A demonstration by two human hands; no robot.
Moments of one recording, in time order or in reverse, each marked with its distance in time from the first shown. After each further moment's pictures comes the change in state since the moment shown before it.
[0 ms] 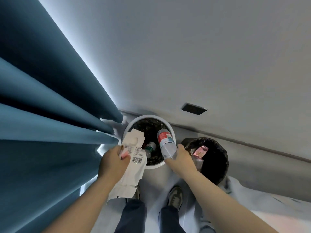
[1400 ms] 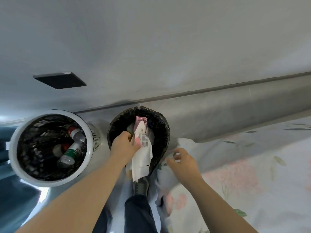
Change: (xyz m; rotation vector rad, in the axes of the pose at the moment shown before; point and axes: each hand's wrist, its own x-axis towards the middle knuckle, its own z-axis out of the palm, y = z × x) left_hand -0.007 0.129 0.363 0.450 -0.396 0.262; right_hand 0.036 0.317 -0.081 0.410 0.121 0.305
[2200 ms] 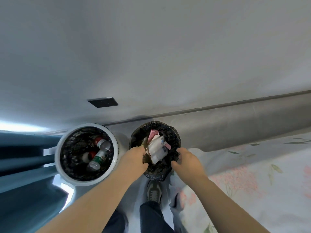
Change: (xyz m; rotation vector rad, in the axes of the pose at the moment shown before) left_hand -0.086 0.006 -0.087 0.338 -0.104 0.287; right_hand -0.060 -0.062 -0.019 -0.255 0.042 -0.257
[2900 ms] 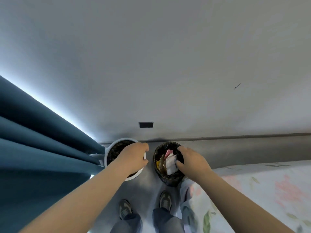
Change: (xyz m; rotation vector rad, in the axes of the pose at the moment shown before) left_hand -0.244 -0.020 -0.191 0.070 0.149 0.091; right_hand -0.213 -0.159 -0.080 -0.381 0.103 -0.318
